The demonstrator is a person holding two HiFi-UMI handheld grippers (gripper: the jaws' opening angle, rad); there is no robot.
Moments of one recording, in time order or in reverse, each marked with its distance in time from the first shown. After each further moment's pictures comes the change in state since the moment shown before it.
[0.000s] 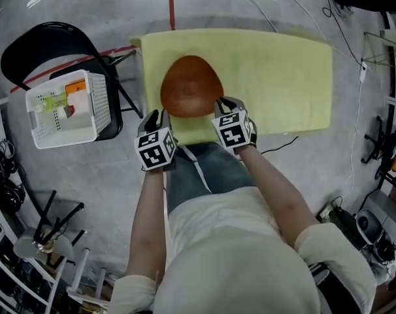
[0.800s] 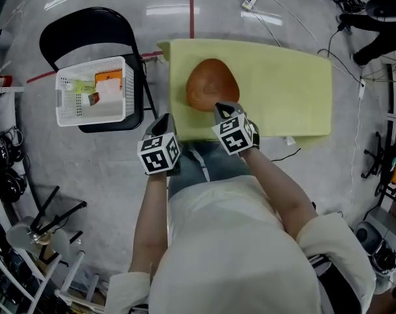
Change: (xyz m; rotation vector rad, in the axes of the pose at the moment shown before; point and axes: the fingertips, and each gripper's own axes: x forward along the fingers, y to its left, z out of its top) left arm -0.121 0.034 0.015 -0.038 -0.104 -0.067; right arm -0.079 0.105 0.055 -0.204 -0.108 0.058
